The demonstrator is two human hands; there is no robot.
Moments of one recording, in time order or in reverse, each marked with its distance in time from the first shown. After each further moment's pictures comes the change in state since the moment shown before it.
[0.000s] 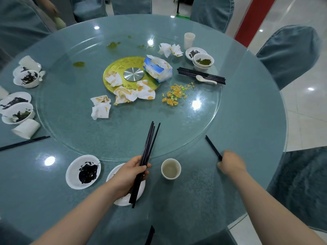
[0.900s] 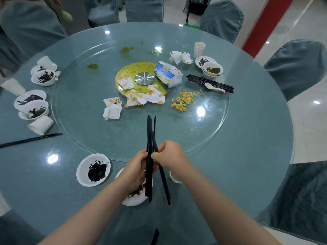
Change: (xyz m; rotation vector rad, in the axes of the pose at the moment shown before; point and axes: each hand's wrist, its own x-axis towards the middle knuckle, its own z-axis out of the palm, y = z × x) left_hand -0.007 0.028 0.006 -0.348 0.037 0.061; right_hand -0.116 -0.218 -0.066 0.613 -0.119 -0.366
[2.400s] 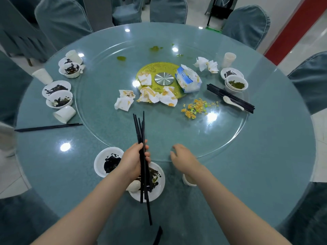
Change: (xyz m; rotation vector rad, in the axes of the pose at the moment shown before) left_hand 0.005 0.030 -0.044 -0.365 0.209 0.017; right_hand 0.040 0.035 0.030 -0.311 -0.161 -0.141
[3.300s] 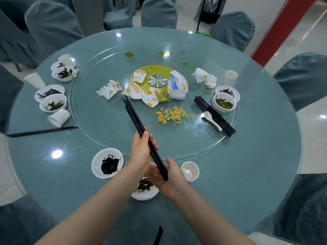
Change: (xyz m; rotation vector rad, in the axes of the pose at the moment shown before) left_hand -0.020 -0.006 0.047 0.130 0.011 0.388; right_hand -0.081 -0.065 0.023 1.858 -0.061 0.613
